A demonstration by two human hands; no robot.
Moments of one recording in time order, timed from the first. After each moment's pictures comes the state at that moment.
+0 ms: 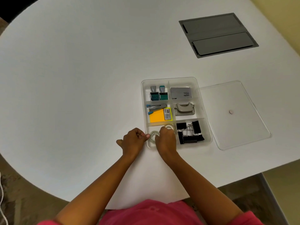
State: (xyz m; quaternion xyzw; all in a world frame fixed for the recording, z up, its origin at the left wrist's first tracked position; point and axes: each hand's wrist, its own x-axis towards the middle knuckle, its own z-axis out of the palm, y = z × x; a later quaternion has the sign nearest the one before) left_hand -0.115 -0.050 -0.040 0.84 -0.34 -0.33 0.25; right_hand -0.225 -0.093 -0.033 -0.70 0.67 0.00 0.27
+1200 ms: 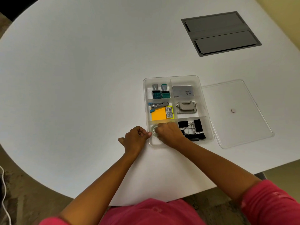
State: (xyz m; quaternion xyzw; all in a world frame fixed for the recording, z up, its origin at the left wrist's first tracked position) left_hand -0.113 -0.048 -0.052 0.85 -0.34 -0.33 0.25; right_hand -0.242 -0.130 -0.037 -0.94 0.31 0.15 0.04
